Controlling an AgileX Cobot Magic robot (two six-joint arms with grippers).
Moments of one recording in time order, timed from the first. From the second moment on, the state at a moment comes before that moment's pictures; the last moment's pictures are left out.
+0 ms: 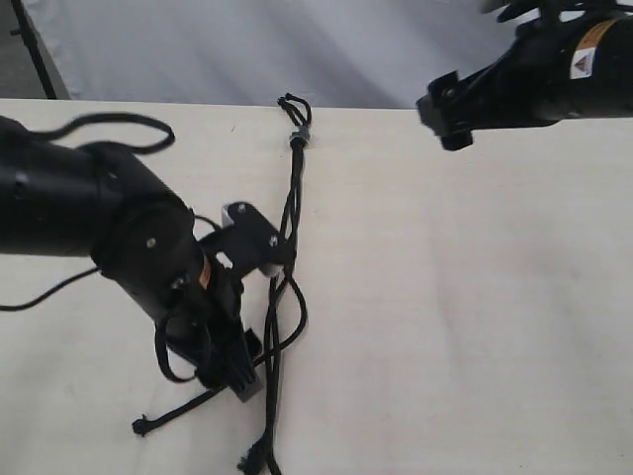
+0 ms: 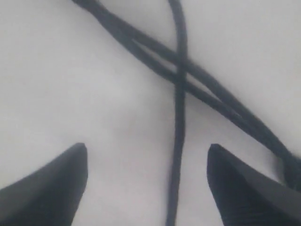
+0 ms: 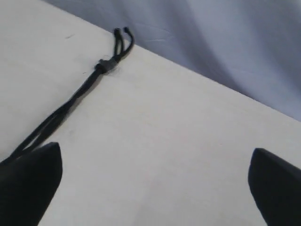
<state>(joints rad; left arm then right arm) -0.65 1.70 -0.91 0.04 0.61 0.11 0.27 1.37 -0.96 -0.27 0.27 0.07</state>
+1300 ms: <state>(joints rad) -0.15 1.30 -0.96 0.25 0.50 -0.10 0.81 1.90 -1.07 0.11 0.50 -0.18</state>
